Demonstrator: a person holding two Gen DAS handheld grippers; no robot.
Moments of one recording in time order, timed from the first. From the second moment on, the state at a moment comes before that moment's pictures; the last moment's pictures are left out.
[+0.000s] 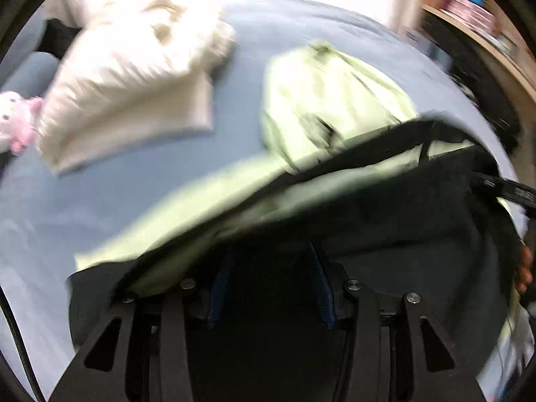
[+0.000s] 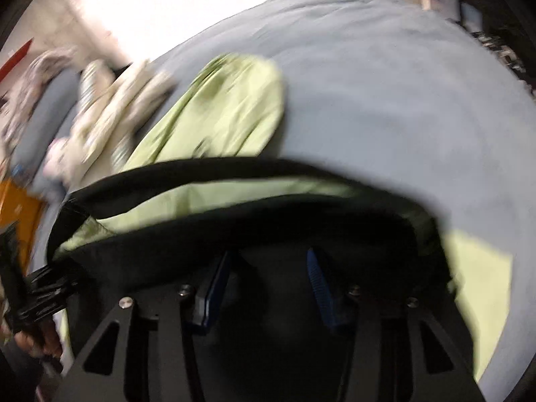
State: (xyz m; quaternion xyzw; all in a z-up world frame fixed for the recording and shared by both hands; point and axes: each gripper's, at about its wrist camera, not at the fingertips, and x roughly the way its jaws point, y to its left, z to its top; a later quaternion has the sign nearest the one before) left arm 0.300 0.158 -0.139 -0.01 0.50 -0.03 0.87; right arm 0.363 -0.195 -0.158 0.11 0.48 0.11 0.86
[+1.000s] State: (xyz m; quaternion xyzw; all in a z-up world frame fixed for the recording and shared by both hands) left arm 0.249 0.321 -0.182 -0.15 0.50 0.01 0.85; right arm 0.345 -0.284 -0.184 0.17 0.50 0.10 0.85
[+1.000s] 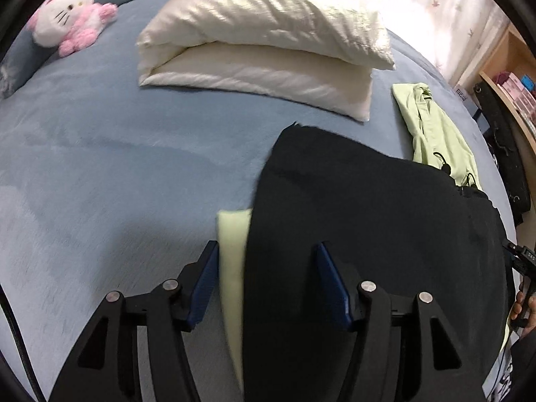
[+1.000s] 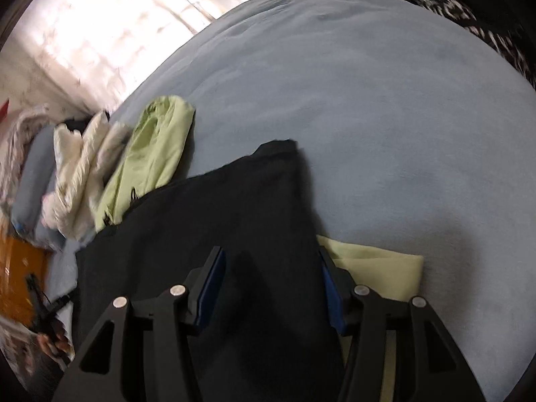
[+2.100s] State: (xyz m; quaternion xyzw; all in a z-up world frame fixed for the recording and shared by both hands) left arm 0.283 0.254 -0.171 -0.03 0.48 0.12 0.87; right arm 0.311 -0.280 -0.181 0.10 0.46 -0.02 0.88
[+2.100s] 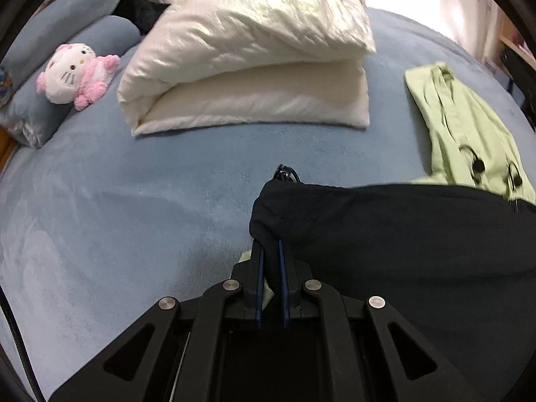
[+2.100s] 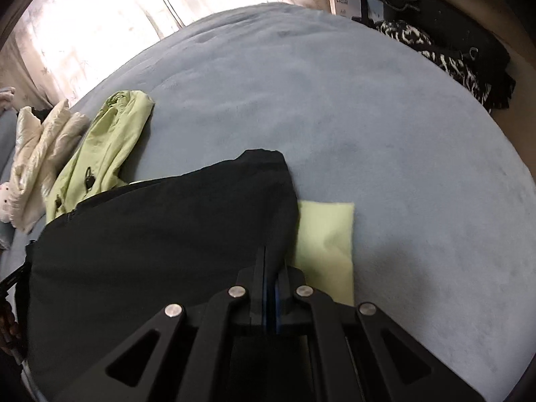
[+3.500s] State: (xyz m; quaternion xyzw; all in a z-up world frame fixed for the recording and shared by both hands) left arm 0.265 0.262 -0.131 -0.06 0.40 0.15 0.90; right arm 0.303 -0.226 -0.132 0.06 0.40 -0.03 0.92
